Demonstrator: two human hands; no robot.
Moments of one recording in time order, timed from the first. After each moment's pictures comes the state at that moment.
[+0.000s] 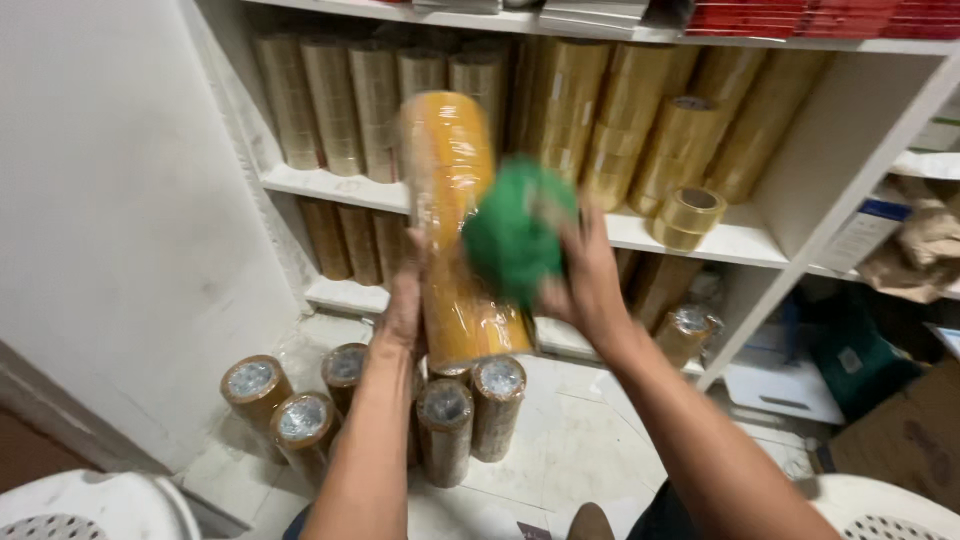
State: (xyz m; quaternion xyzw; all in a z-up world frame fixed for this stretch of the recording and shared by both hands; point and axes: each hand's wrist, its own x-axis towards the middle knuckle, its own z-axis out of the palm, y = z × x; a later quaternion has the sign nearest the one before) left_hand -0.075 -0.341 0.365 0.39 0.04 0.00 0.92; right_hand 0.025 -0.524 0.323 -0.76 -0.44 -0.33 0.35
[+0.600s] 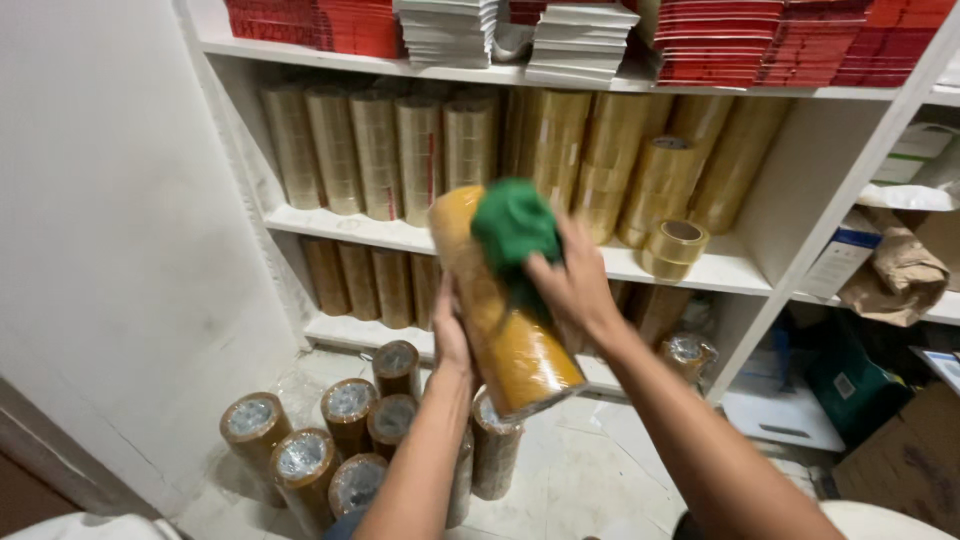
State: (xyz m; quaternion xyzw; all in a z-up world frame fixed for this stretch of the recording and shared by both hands) left_hand -0.030 -0.379 0.332 0.34 0.04 0.03 0.94; right_hand 0.056 -0.513 0.344 -0.79 -0.26 -0.35 0.42
